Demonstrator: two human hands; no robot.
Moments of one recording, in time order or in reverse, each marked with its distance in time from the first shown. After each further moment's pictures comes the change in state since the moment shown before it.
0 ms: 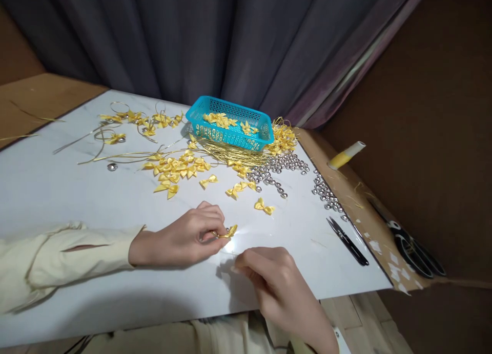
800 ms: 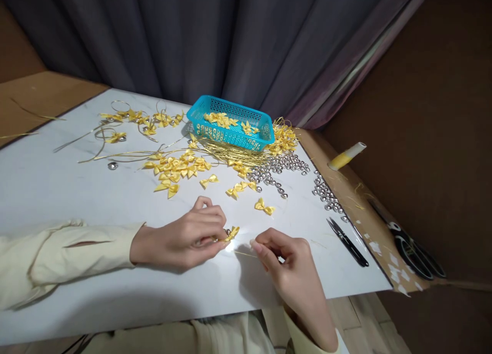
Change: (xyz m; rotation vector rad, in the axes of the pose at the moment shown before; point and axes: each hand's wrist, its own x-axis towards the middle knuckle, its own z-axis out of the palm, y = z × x) left_hand -0.002 0.002 -0.009 0.123 -0.075 0.108; right_hand 0.007 0.006 -0.003 0.268 0.245 0.468
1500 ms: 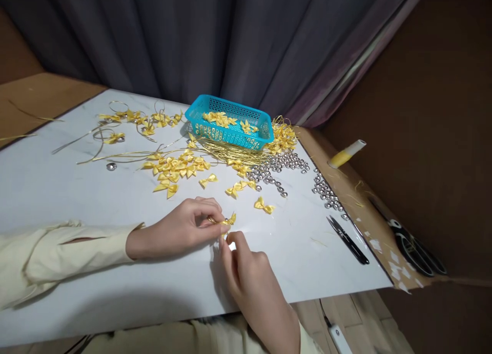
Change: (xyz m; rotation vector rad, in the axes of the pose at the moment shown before) left_hand 0.006 -0.002 0.000 -0.428 0.146 -0.408; right_hand -0.010 -0.005 0.048 -0.479 -0.112 -0.159
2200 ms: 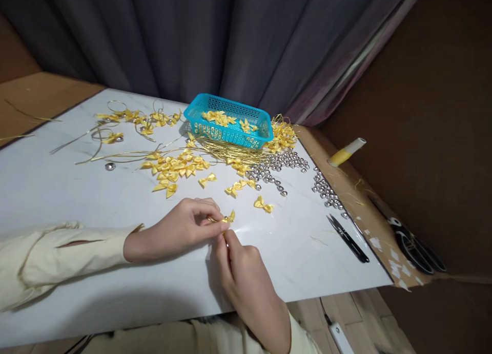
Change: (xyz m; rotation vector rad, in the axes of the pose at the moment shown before) left_hand -0.002 0.000 0.003 -0.011 0.046 -0.112; right_hand 0.007 -0.003 0.007 0.034 -0.015 0.025
